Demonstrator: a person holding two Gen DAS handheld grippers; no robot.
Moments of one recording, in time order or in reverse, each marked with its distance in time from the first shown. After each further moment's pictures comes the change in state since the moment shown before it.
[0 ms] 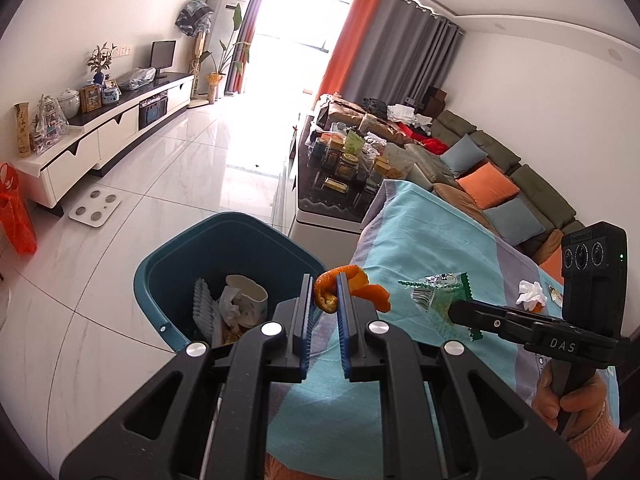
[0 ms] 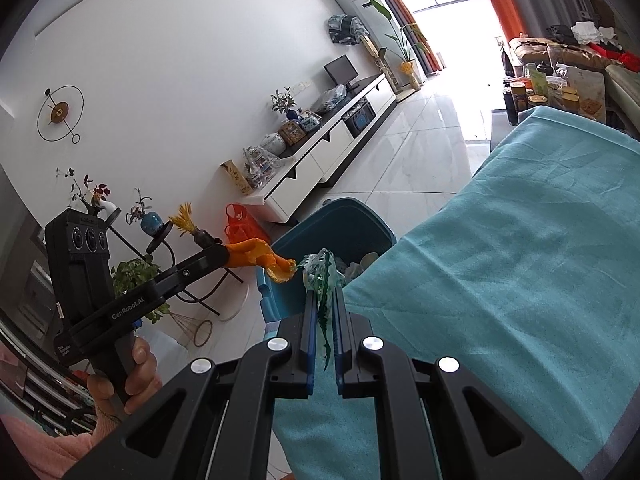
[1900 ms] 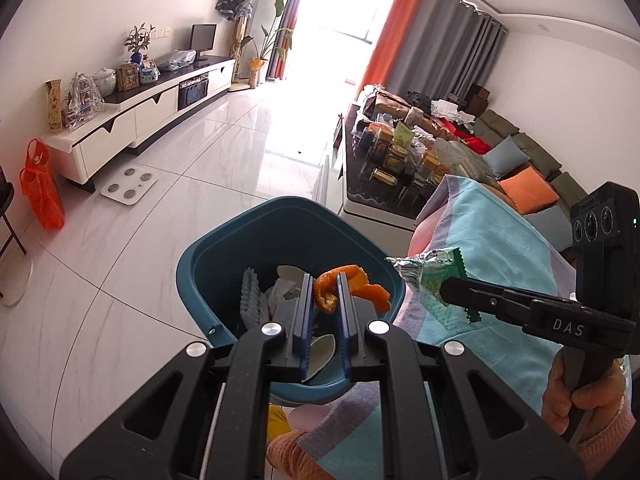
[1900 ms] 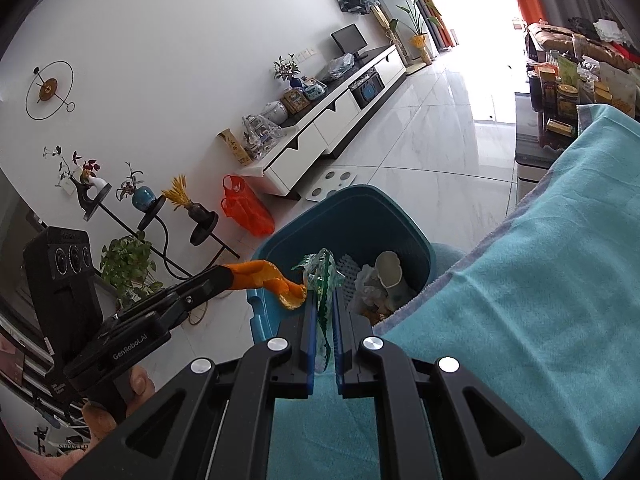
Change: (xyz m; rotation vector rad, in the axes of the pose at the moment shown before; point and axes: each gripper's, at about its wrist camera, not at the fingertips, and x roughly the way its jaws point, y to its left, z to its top) left arm 0.047 0.039 -0.003 -0.076 0.044 0.142; right arm 0.086 0.024 0.033 -0.030 0.120 -0.006
